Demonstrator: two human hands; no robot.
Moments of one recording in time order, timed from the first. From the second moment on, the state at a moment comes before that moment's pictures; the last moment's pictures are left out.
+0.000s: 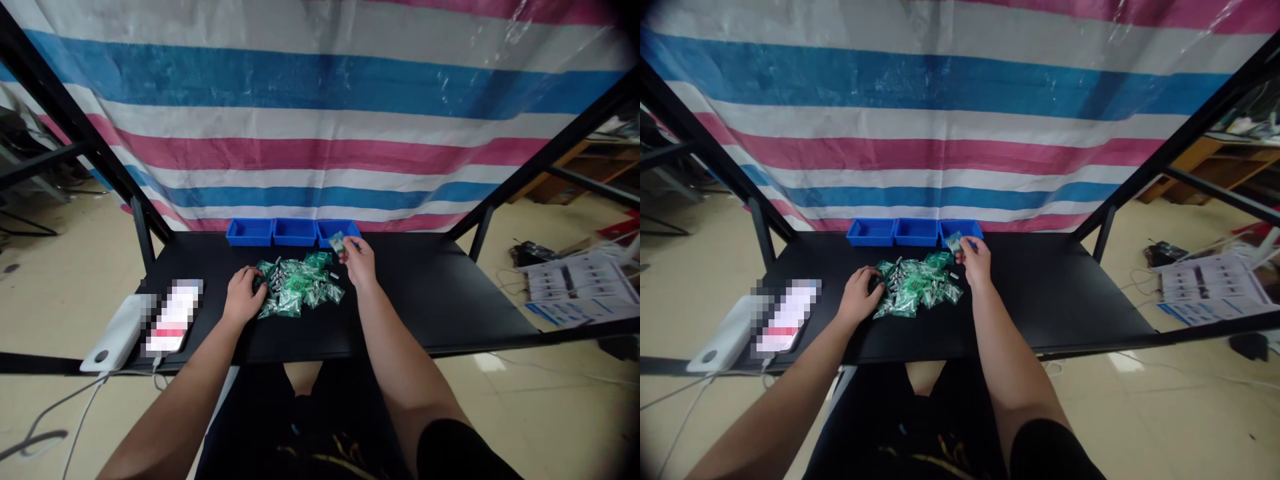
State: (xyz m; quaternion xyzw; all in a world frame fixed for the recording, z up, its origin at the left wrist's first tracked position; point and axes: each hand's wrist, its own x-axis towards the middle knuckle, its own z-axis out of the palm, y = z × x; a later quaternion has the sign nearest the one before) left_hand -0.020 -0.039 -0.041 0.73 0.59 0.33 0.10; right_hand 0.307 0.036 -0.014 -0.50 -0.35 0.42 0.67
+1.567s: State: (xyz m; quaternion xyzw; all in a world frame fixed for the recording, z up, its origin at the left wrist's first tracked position) left_hand -0.010 -0.044 -0.031 0.72 0.63 0.28 0.10; right_hand 0.299 0.060 -0.038 -0.52 -0.53 0.28 0.61
